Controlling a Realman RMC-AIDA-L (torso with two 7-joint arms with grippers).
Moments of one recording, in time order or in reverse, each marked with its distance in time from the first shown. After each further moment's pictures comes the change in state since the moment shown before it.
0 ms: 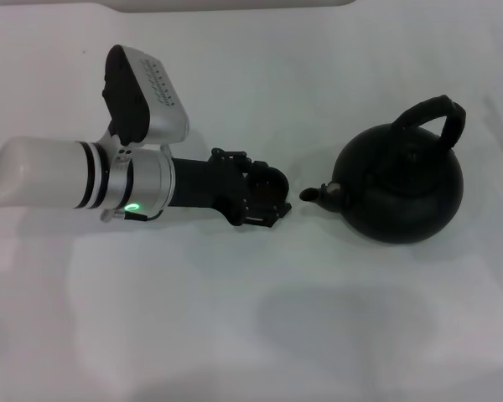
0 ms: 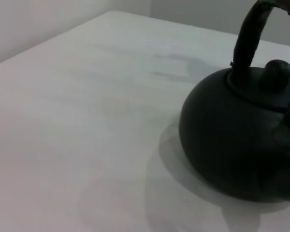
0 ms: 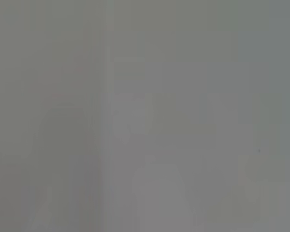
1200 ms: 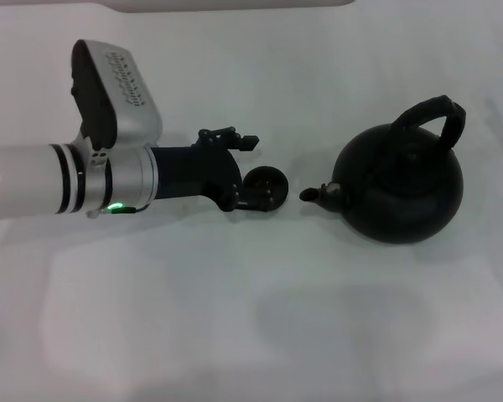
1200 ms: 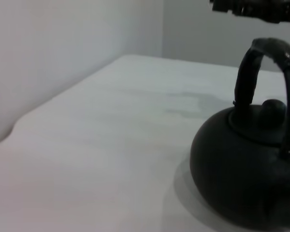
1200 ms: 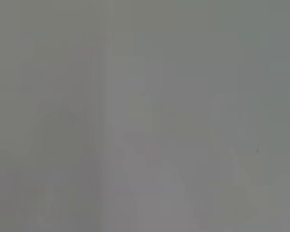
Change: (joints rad) left arm 0.188 0.013 0.003 0.267 0.002 -0.014 0.021; right arm -0.004 -0.003 0.000 0.002 -0.001 -0.006 -0.002
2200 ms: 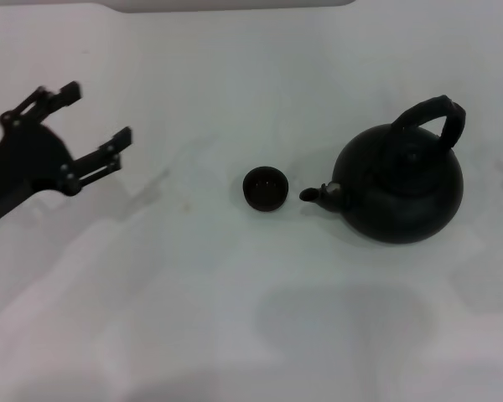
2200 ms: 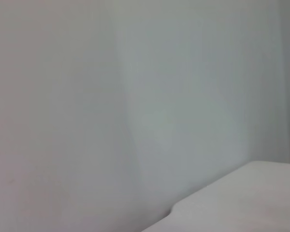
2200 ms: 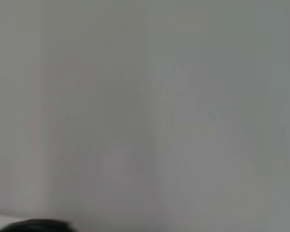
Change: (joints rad) left arm 0.534 -0.003 -0.303 0.305 -0.265 0.256 0.341; right arm -0.219 -0.112 0.008 -0.220 -0.363 -0.028 0.310
